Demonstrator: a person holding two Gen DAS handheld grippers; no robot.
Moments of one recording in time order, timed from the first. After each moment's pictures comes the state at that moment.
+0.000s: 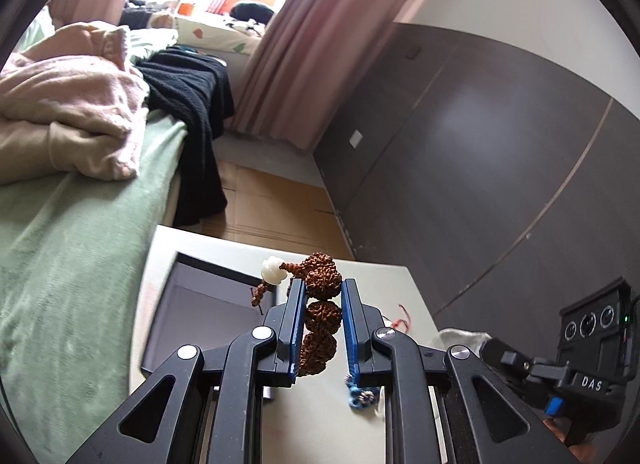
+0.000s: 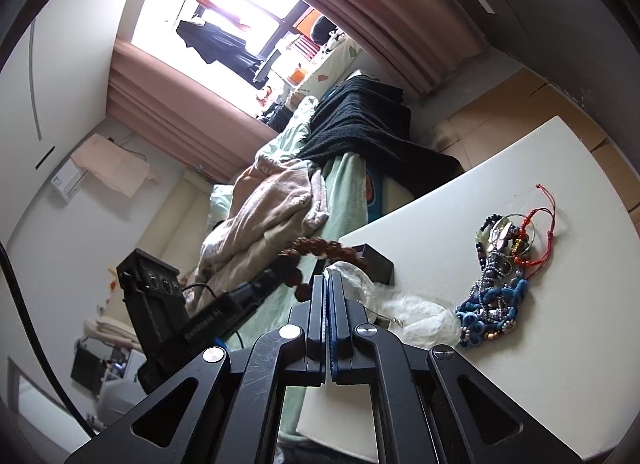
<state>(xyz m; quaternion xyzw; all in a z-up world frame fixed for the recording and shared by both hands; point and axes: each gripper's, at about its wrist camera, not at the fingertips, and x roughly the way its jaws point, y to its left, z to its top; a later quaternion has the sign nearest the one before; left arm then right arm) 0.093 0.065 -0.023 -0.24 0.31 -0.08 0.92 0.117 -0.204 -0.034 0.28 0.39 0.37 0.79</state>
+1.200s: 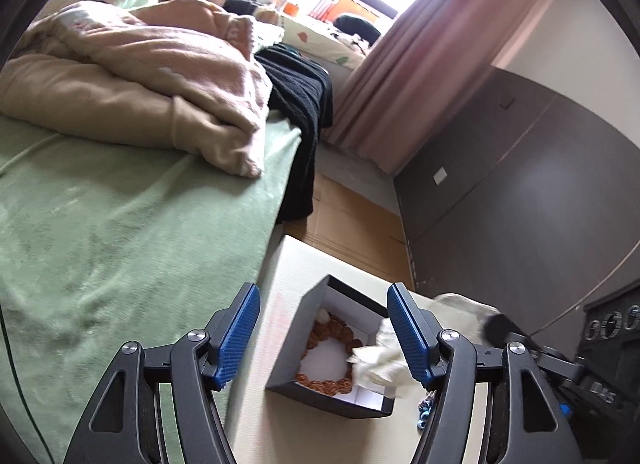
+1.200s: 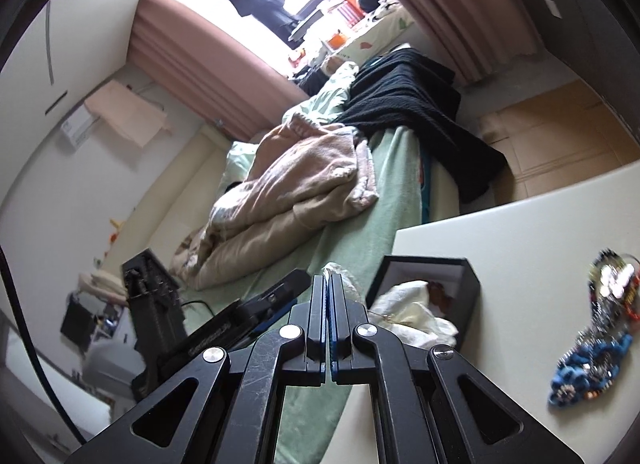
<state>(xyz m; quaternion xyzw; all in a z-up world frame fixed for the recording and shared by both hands) 0.063 0.159 -0.035 -0.31 0.31 0.07 0.90 0.141 -0.068 -0.020 0.20 0.40 0.43 0.78</state>
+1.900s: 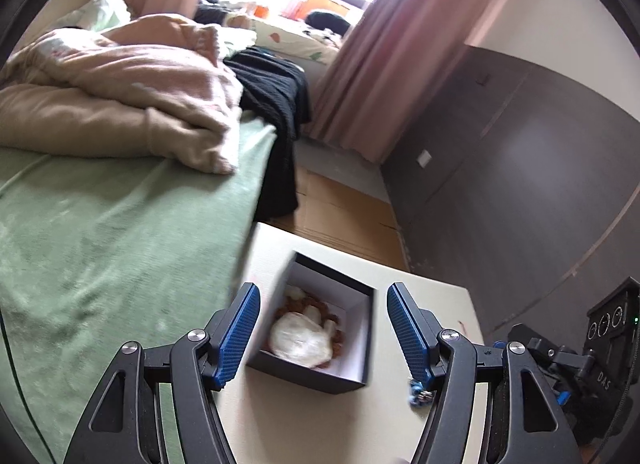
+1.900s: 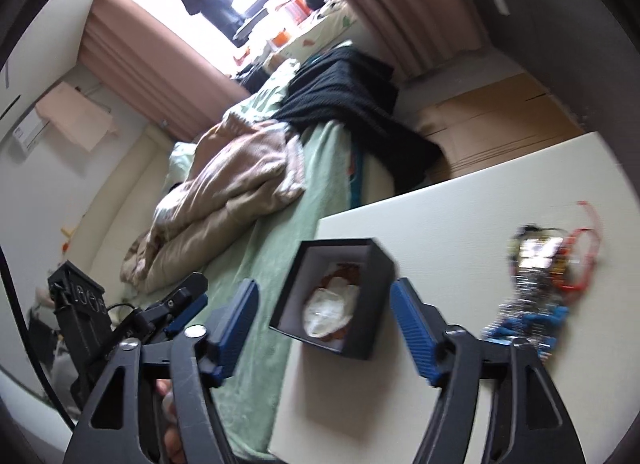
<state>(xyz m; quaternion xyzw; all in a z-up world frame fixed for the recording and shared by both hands) 0.056 0.111 -0.022 -0.26 0.32 0.03 0.91 0.135 -0.132 -0.035 0.18 0.44 0.32 0.82</state>
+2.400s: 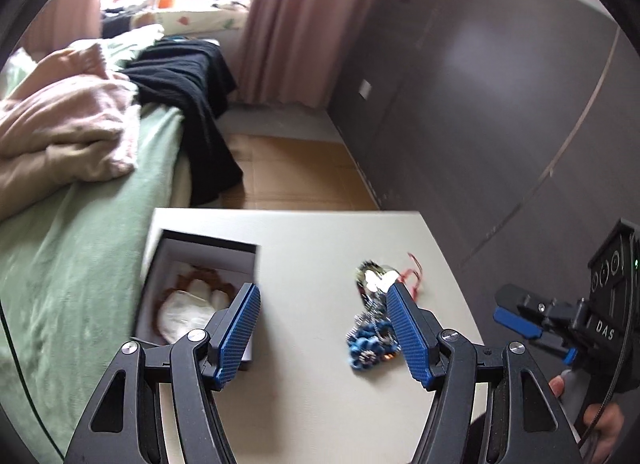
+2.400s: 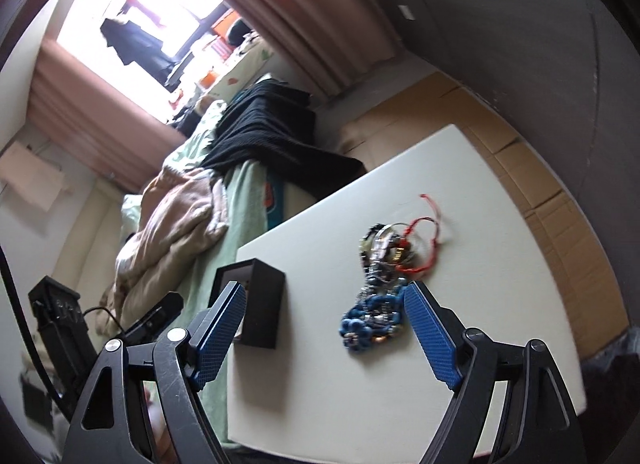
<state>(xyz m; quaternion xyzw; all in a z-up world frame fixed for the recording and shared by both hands) 0.101 -0.004 -0.016 -0.13 0.41 -0.06 0.90 0.128 -0.251 -0.037 0.24 0.45 0.21 0.84</state>
